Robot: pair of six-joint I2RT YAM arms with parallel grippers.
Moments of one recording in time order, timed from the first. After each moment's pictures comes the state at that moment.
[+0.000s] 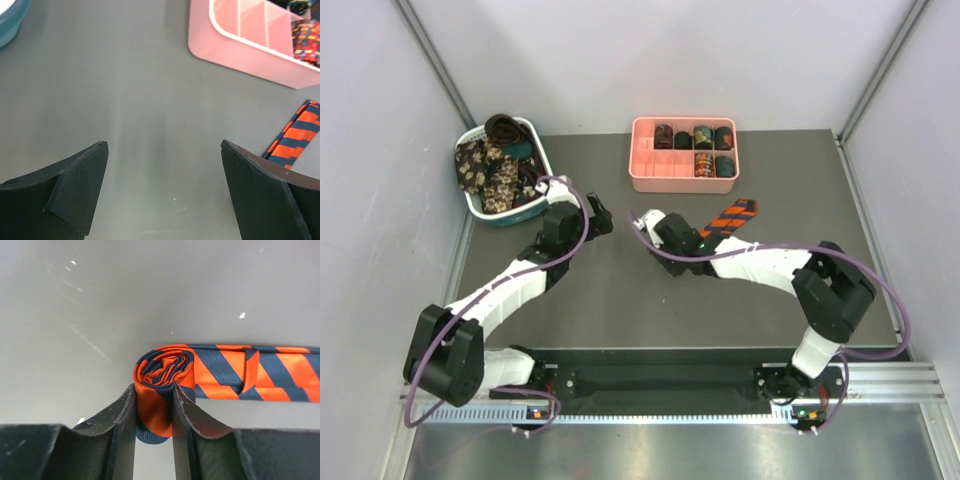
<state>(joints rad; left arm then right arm) -0.41 1.26 0.71 0.15 -0.23 -0.55 0.88 1.70 1.07 -0.28 0.19 -0.02</state>
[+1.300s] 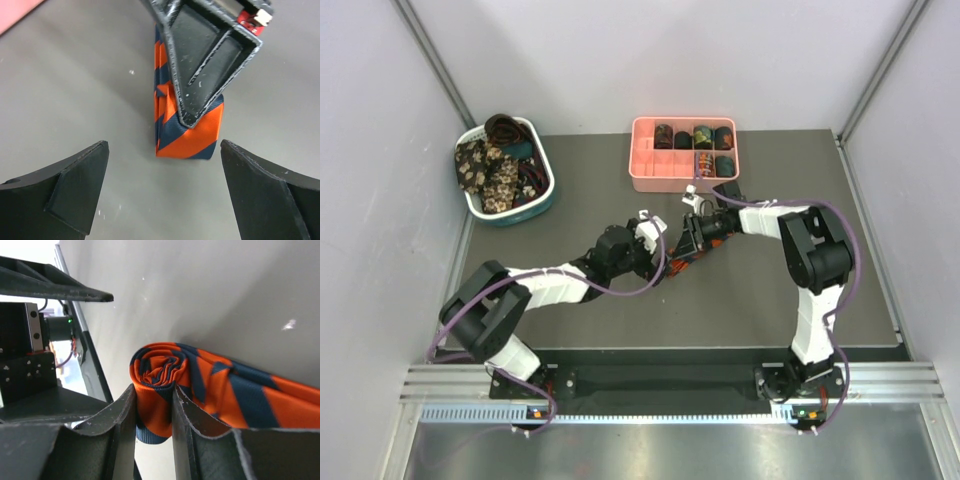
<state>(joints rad) -0.72 1.53 0.65 0.46 0.16 0.04 0.36 1.99 1.16 -0.22 -1.00 0.19</state>
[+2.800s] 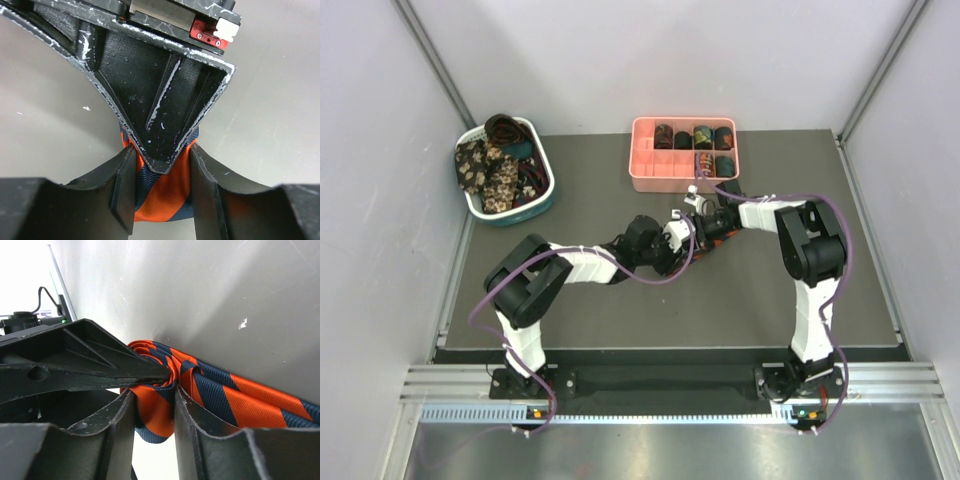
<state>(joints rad) -0.75 1.85 0.91 0.38 0.29 0.15 0.33 2.08 1.25 -0.34 -1.01 0.12</state>
